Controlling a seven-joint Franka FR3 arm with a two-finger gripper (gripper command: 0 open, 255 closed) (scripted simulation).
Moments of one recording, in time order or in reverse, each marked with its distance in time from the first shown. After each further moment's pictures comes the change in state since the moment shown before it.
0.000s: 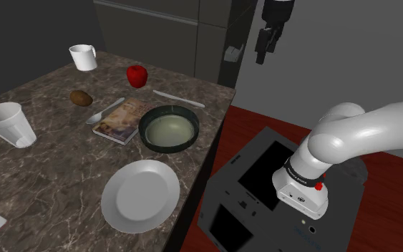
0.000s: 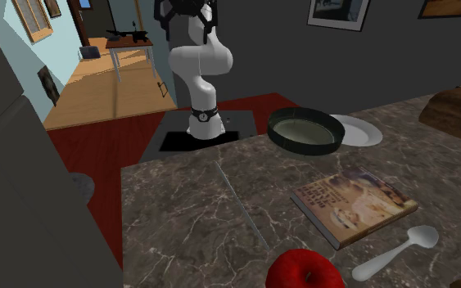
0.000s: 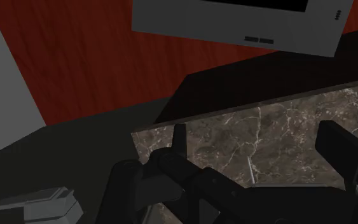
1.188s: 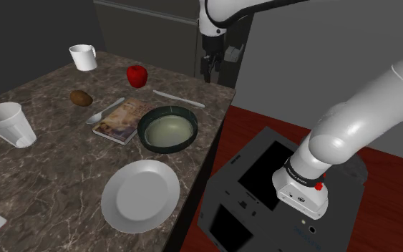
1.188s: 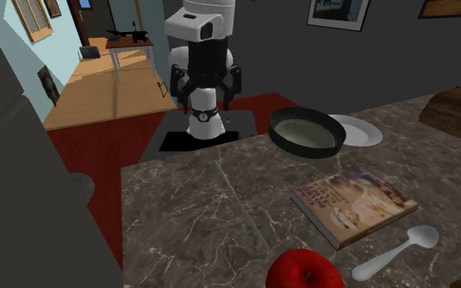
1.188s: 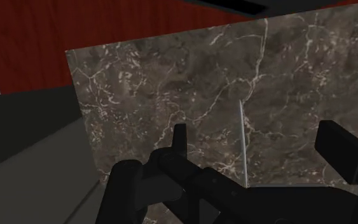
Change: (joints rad) arm 0.033 0.539 0.063 0.122 0.006 0.368 0.002
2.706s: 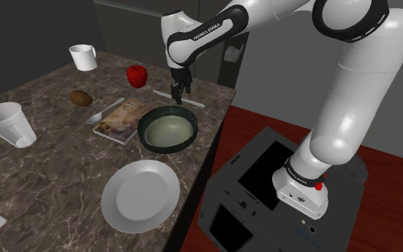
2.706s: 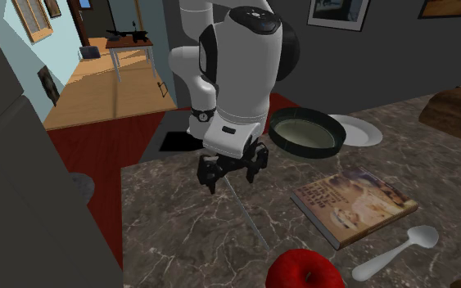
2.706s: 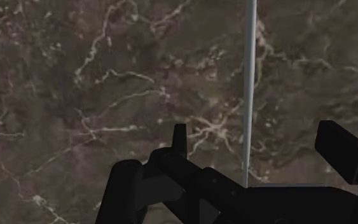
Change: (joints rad) arm 0.040 0.483 0.040 0.217 -0.063 0.223 0.029
